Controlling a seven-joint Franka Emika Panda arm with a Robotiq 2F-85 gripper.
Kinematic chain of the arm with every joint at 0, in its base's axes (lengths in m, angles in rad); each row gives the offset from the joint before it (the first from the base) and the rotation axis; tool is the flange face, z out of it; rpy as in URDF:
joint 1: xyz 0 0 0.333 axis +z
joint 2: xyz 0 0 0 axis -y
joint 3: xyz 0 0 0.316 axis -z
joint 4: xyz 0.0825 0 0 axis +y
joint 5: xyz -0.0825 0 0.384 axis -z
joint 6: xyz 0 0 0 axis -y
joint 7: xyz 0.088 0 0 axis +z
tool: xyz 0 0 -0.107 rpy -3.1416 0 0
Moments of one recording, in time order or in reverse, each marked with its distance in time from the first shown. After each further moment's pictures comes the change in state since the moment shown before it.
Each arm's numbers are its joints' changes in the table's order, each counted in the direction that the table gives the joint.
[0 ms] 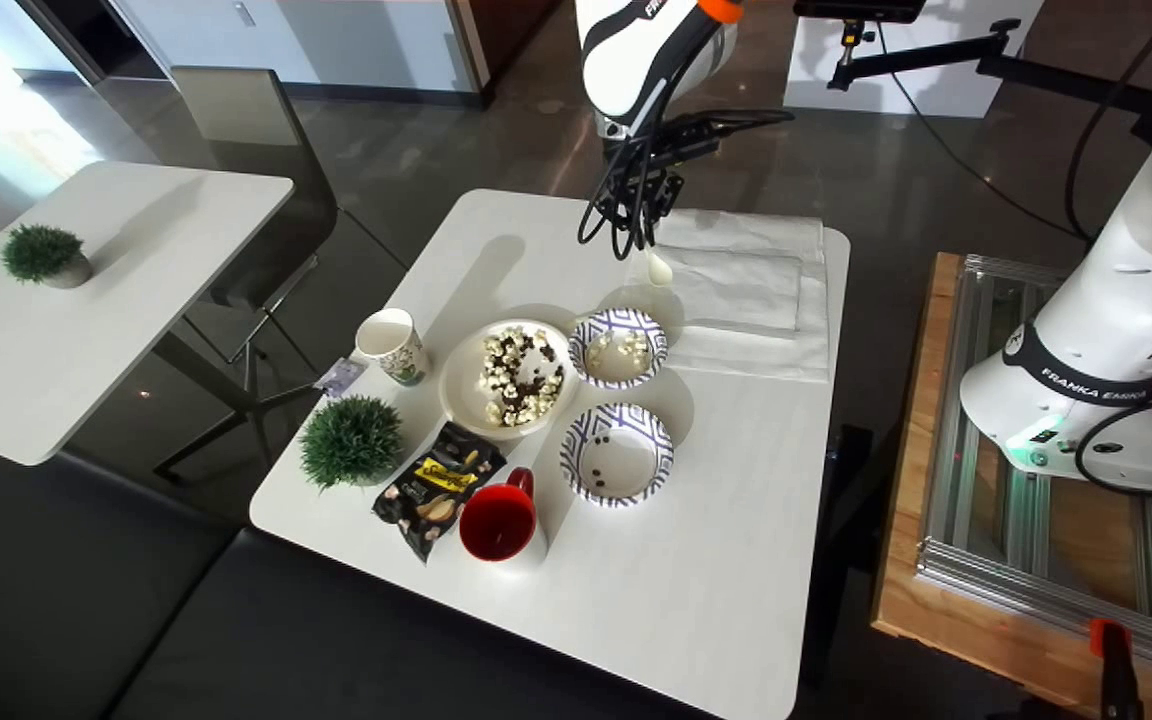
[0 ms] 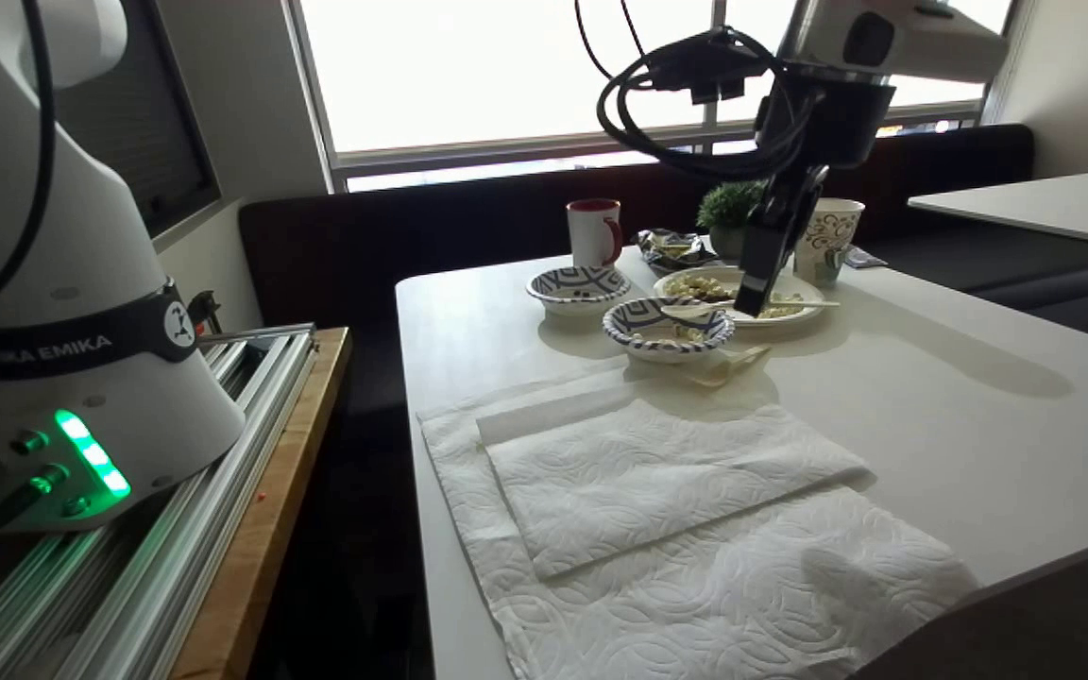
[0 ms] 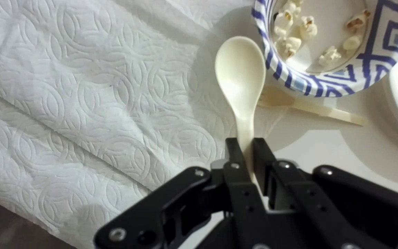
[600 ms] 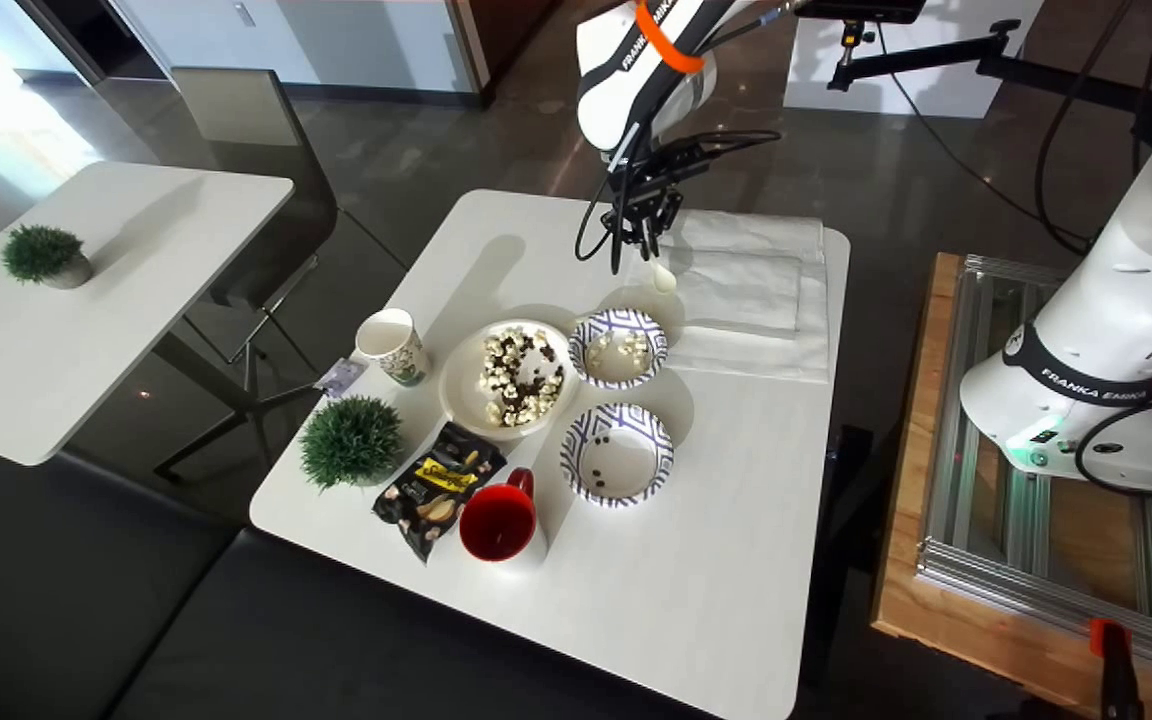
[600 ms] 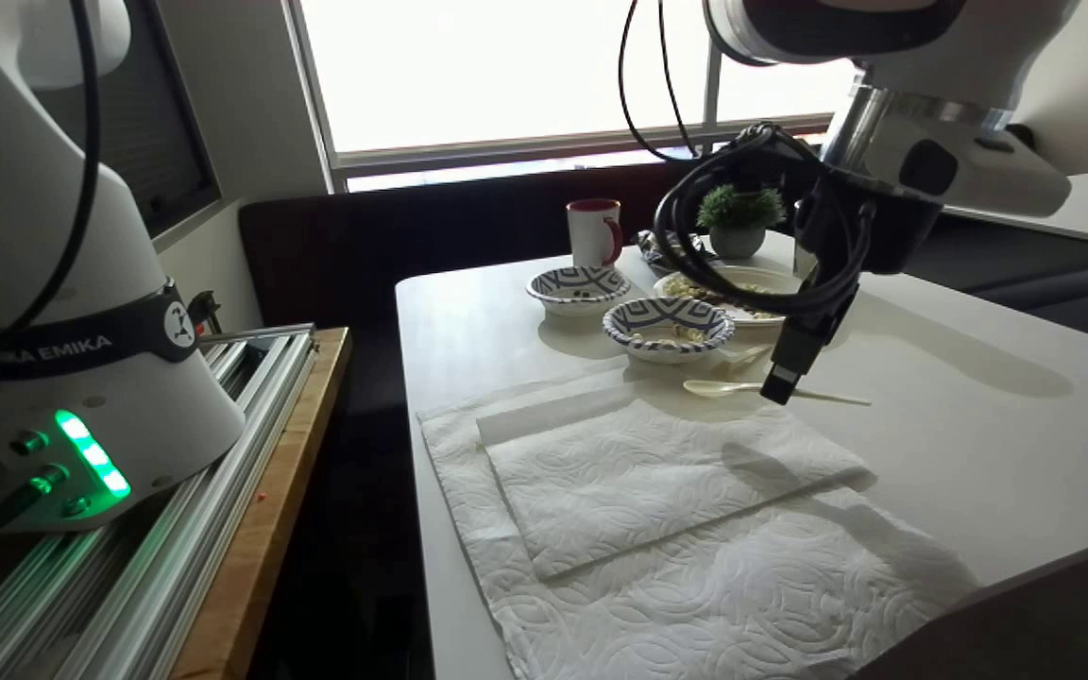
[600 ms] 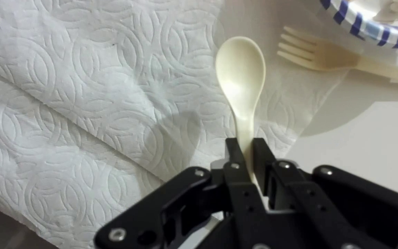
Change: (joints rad) arm -0.026 -0.193 0.035 -0.118 -0.003 0.013 0.047
